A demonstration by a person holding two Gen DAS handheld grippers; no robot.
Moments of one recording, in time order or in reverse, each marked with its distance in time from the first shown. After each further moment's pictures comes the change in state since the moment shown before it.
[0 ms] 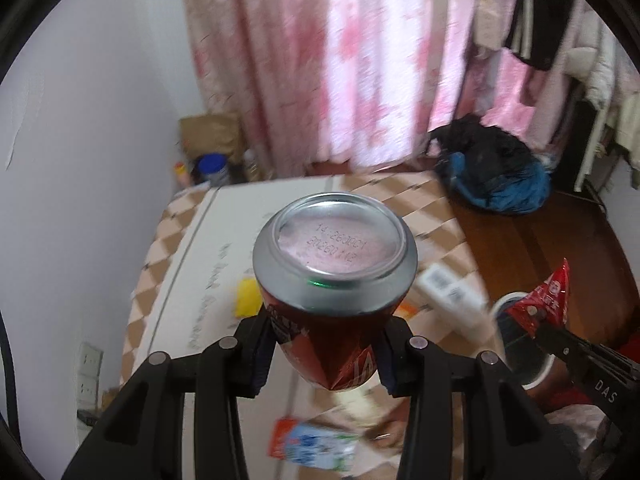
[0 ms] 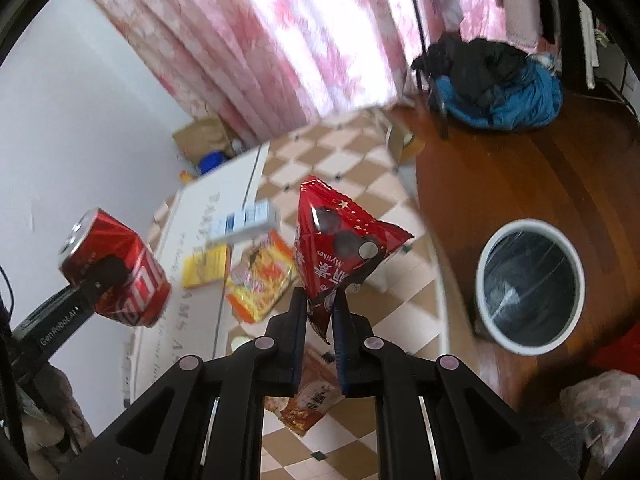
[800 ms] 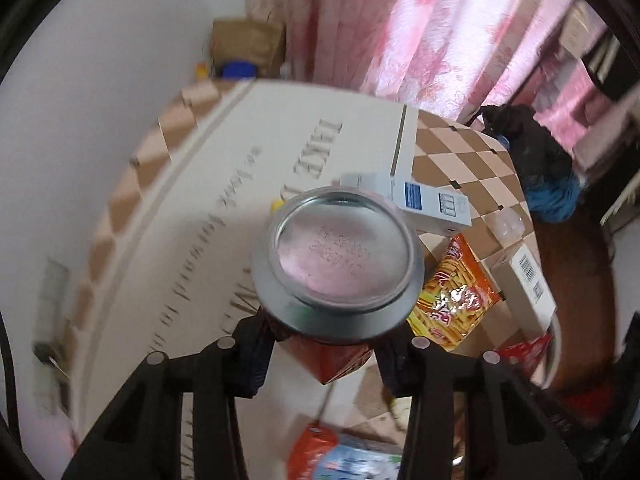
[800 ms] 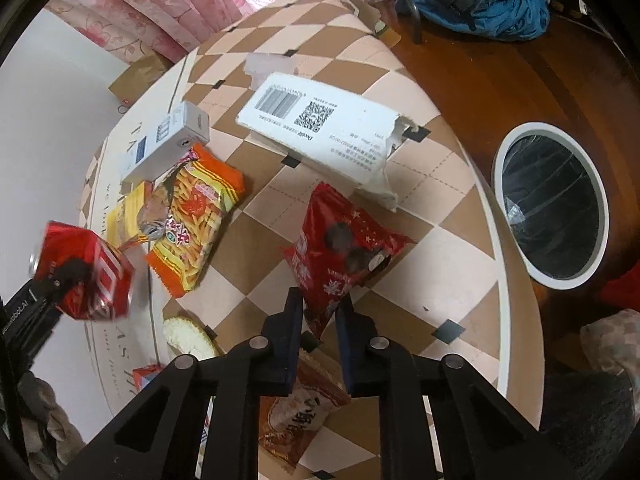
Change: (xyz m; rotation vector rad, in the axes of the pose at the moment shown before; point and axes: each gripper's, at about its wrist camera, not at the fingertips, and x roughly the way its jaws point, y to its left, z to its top) left arm 0.099 0.084 -0.039 -0.222 0.218 0.017; right arm 0.138 -0.006 -0.038 0.118 0.301 -0.113
